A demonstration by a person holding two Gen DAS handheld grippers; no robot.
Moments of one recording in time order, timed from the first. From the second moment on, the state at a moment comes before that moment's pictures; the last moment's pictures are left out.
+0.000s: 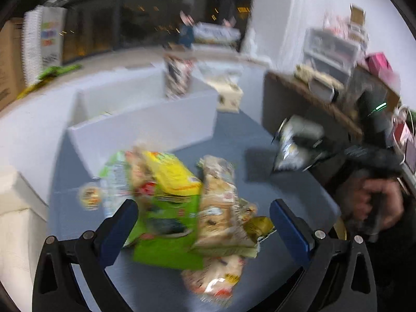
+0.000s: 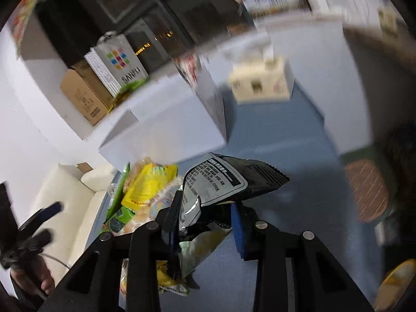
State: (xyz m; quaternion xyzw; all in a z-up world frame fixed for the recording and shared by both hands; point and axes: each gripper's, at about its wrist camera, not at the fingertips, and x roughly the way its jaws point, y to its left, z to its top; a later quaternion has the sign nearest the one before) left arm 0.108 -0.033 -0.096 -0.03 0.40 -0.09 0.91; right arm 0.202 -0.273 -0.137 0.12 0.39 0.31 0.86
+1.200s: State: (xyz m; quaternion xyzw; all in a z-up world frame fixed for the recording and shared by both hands) left arm 0.074 0.073 -0.013 -0.17 0.21 -0.01 0.96; right arm 0.157 -0.258 -0.080 0.08 0.31 0.37 0.87
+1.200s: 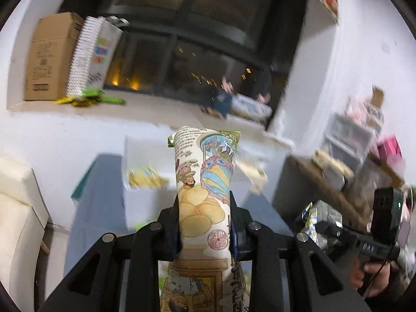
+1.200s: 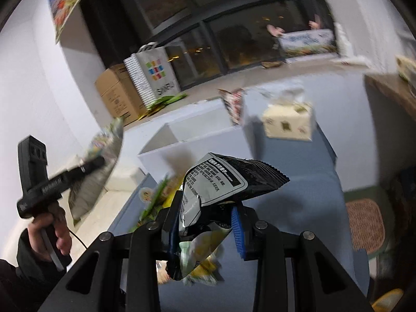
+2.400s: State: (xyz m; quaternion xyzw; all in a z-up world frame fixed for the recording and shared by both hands) left arm 0.251 0.115 -0.029 -0.12 0.27 0.07 0.95; right arm 0.343 -0.096 -0.053 -0.05 0.33 0.34 0.88
